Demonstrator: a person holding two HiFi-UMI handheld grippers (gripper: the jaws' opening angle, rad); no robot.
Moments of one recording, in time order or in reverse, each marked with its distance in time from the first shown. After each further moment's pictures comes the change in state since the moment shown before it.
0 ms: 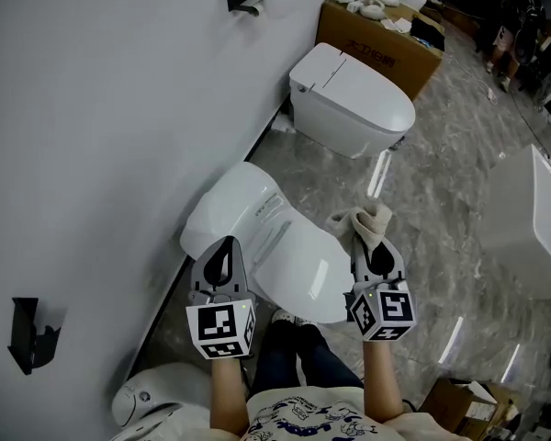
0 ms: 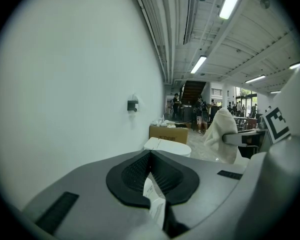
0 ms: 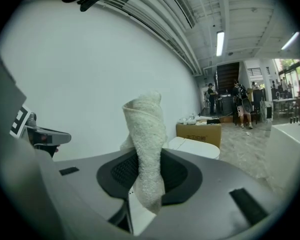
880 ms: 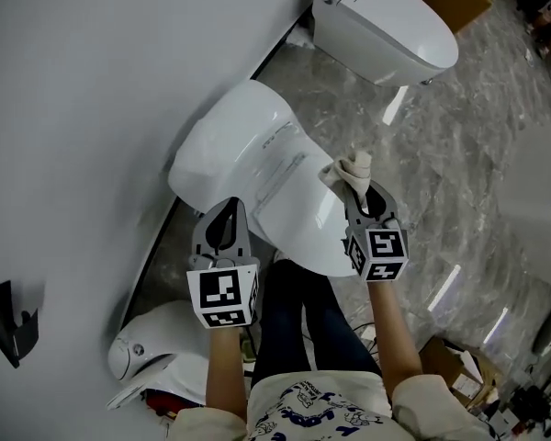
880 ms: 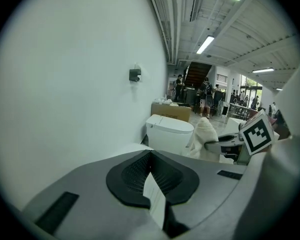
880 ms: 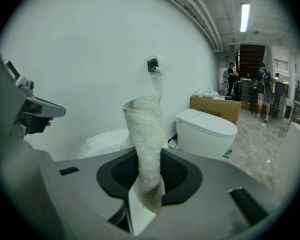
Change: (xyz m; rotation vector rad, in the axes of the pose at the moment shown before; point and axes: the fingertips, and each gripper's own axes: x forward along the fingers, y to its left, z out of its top) left arm 0.073 0.020 -0.146 -0.015 0.217 0.015; right arm 0.131 -0.004 -0.193 -0.113 0.294 0.140
